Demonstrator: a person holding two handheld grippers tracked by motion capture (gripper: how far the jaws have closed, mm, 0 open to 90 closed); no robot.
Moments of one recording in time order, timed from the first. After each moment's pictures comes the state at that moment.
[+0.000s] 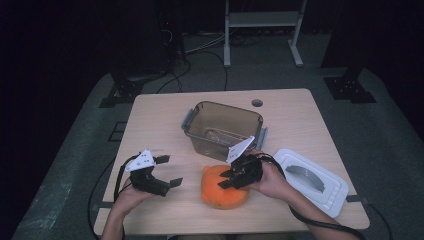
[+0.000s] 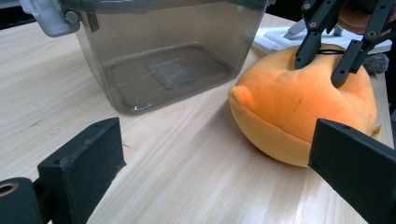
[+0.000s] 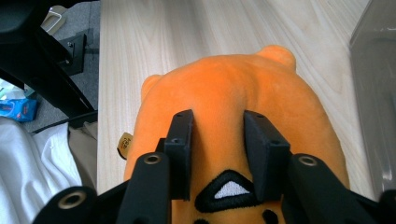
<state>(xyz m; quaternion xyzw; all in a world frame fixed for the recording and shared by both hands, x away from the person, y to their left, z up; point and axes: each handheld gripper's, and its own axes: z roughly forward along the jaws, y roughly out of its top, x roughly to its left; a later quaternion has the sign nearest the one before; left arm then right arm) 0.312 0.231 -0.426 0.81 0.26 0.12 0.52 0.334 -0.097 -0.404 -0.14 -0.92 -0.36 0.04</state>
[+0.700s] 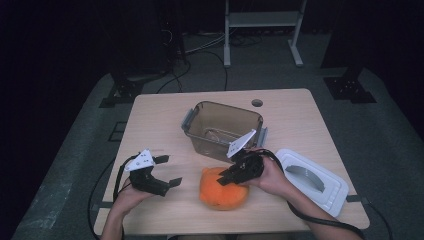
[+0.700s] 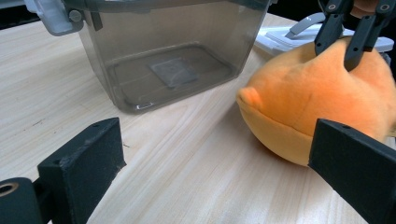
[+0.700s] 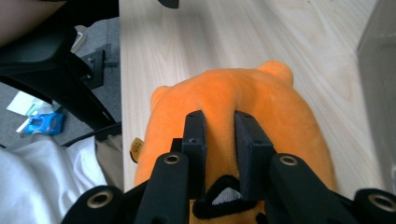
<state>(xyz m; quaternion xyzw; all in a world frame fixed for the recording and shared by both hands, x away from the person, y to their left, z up) 0.313 0.233 -0.426 0.81 0.26 0.12 0.52 0.338 -0.097 -0.389 -0.16 -0.91 -0.38 0.08</state>
